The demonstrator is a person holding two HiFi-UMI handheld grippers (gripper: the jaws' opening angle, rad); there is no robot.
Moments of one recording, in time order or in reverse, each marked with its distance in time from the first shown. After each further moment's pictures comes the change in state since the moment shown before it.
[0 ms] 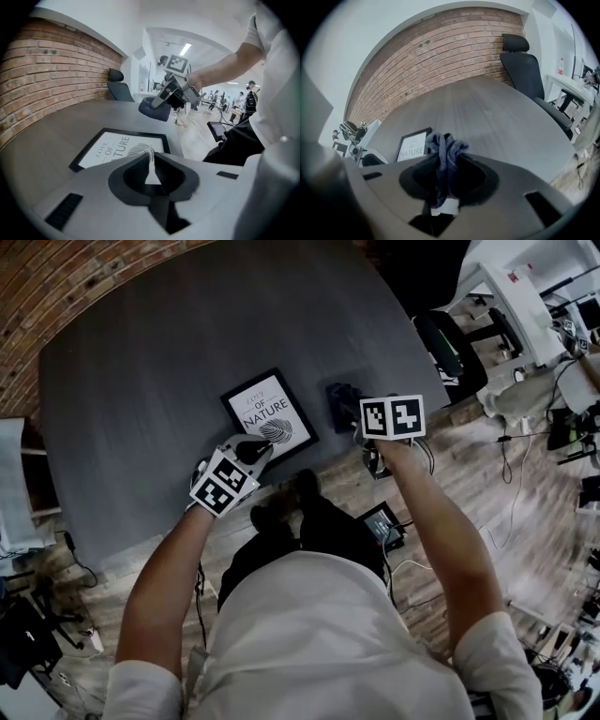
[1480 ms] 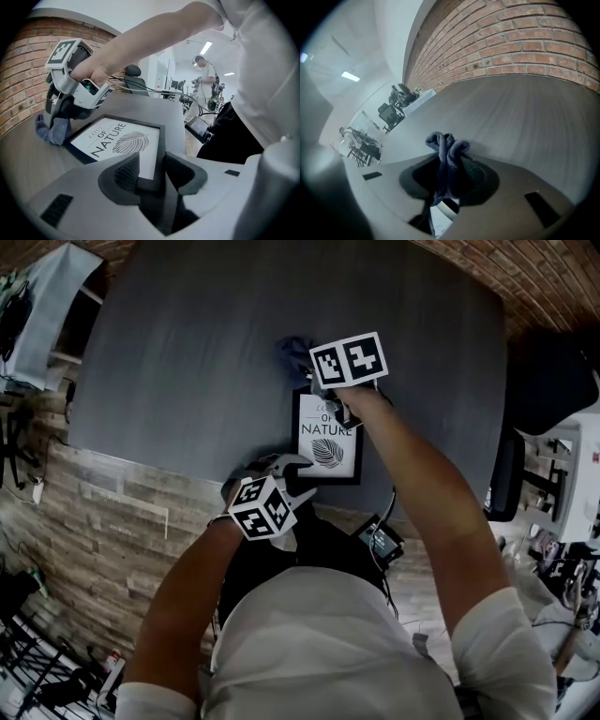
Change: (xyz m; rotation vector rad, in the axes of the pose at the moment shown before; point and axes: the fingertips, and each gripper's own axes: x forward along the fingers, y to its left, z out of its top) left arm 0.024 -0.017 -0.017 -0.164 0.031 0.177; right arm 0.189 0.258 0.087 -0.605 0.238 0.558
